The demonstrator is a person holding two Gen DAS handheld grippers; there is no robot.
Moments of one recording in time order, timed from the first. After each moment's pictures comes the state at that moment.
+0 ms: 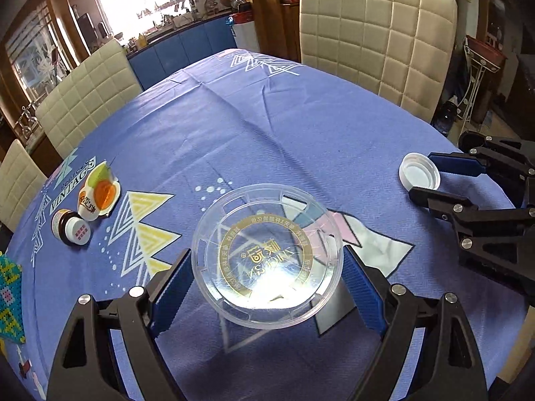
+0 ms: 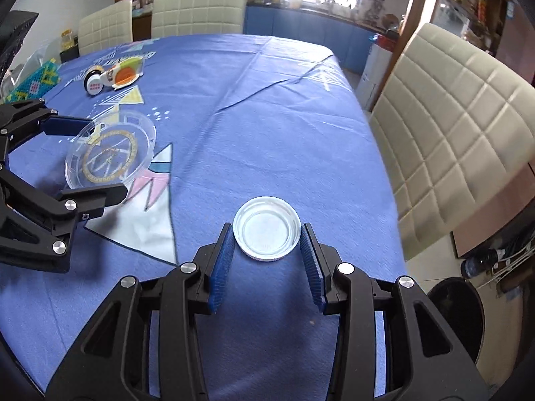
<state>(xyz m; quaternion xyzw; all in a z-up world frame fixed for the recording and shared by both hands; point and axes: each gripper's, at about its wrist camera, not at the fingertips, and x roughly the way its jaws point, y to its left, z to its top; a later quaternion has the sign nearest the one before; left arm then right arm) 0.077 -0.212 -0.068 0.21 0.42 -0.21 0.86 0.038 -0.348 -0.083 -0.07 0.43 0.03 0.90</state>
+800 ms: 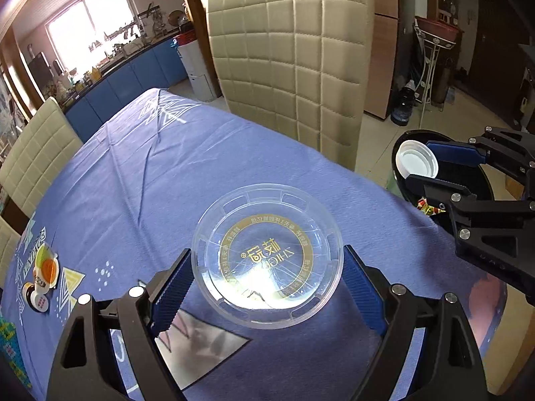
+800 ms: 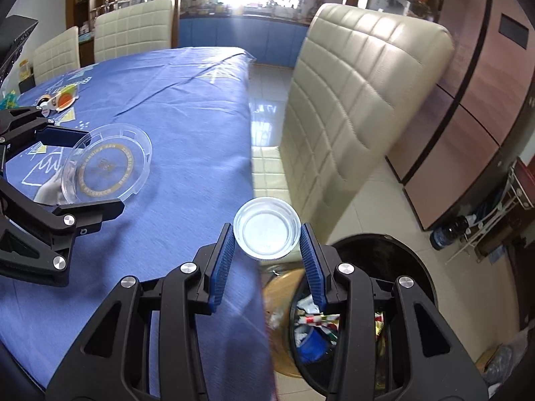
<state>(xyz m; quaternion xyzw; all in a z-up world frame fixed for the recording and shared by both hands) 0.045 -0.341 -0.059 0.25 0.40 -0.30 0.83 -0.022 -0.466 -0.066 -0.04 0.41 -0.07 0.91</state>
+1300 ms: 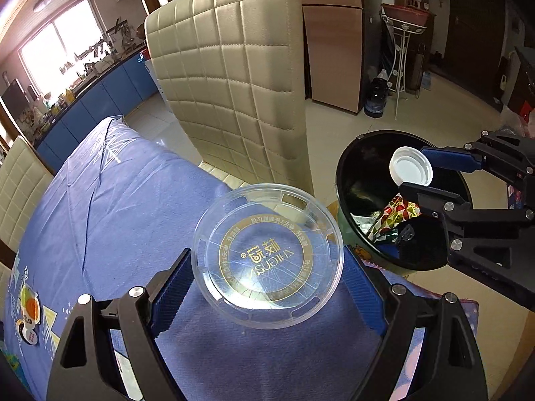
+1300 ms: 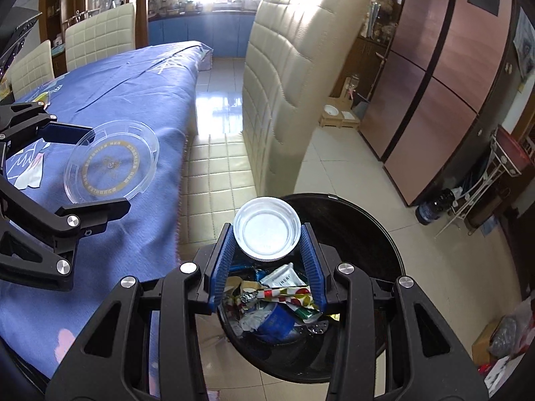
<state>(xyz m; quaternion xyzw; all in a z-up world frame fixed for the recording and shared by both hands) 0.017 -0.418 -0.063 0.28 0.38 -0.35 0.81 -0.057 -0.529 -0.076 -0.01 0.42 -0.12 0.90</state>
